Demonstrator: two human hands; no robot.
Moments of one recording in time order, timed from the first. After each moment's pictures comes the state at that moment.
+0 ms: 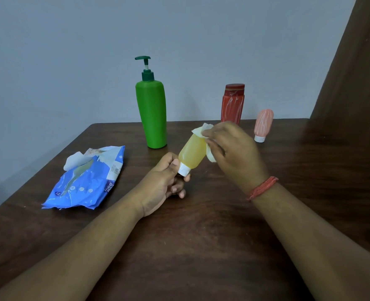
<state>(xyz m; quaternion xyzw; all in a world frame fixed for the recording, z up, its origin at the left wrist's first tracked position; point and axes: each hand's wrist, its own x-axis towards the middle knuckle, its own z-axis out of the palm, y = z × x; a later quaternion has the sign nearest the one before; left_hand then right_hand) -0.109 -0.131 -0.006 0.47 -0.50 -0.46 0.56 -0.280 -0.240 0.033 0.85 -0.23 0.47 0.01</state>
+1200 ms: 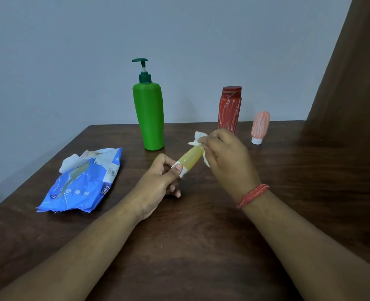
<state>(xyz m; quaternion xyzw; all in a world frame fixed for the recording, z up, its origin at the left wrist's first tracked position) -0.114 -0.135 -0.007 0.53 -0.45 -0.38 0.61 -0.274 -0.232 0.030 0.86 -0.26 0.44 0.02</state>
